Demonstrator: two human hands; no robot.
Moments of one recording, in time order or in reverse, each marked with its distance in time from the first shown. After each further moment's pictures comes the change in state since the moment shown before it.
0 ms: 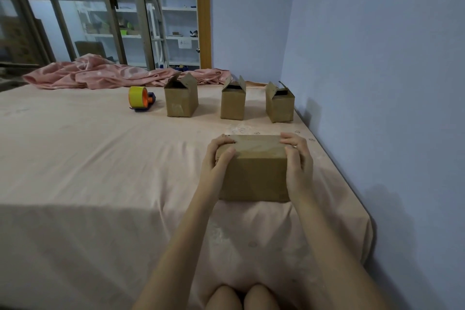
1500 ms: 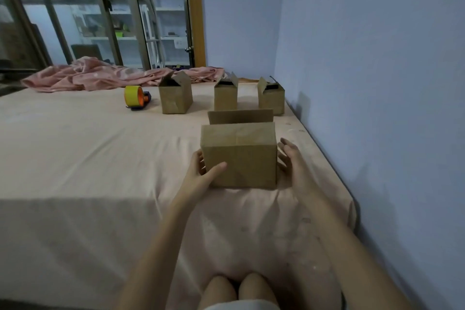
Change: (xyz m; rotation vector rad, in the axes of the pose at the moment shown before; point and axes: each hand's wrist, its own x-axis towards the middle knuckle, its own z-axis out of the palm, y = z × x) left_hand -0.031 -0.011 -0.025 0.015 -0.061 -0.235; right_hand -0.018 0.003 -0.042 0.131 -0.251 0.447
